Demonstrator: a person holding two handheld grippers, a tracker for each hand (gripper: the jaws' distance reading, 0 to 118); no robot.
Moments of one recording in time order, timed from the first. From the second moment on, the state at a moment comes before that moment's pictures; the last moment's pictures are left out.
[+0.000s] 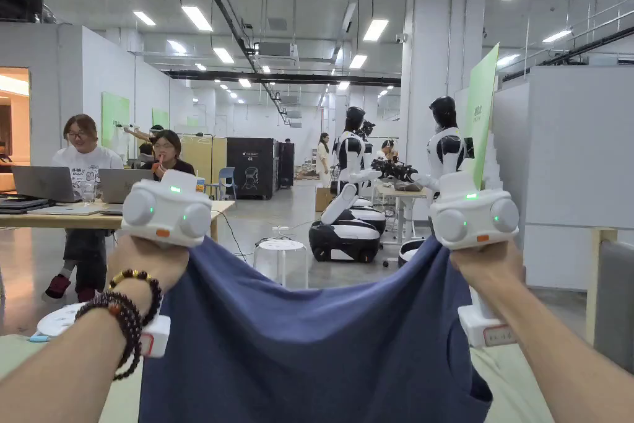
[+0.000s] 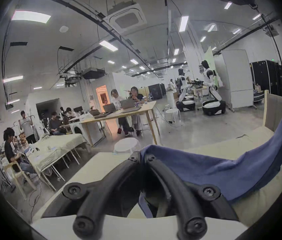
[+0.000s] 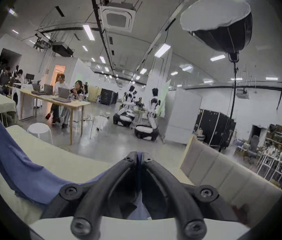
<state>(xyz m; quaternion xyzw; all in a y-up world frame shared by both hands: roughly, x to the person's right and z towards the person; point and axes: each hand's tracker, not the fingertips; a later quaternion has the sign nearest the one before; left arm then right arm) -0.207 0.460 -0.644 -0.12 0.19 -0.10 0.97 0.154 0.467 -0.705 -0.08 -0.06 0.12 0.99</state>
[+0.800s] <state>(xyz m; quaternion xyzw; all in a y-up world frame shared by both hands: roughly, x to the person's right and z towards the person) -0.193 0.365 -0.435 -0.16 0.17 -0.08 0.97 0.193 0.385 -0.486 -0.13 -0.04 0.12 0.98</state>
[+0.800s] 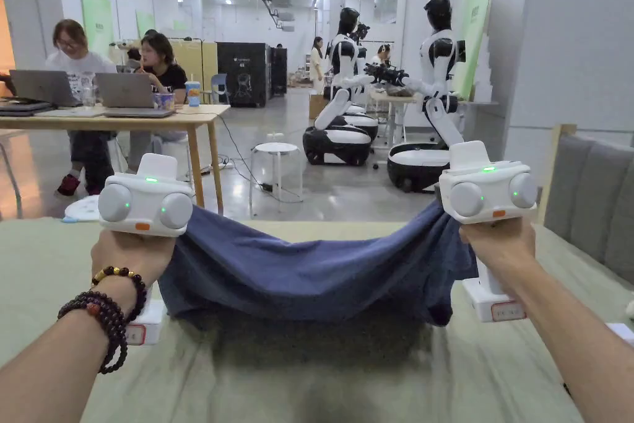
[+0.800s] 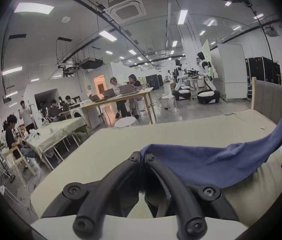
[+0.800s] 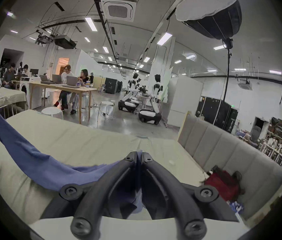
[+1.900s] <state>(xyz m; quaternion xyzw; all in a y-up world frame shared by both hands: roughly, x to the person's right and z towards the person) -0.247 0.126 -0.186 -0.30 0.12 -0.07 0.94 0.253 0.127 -0.217 -0.34 -0.03 0.18 0.92</state>
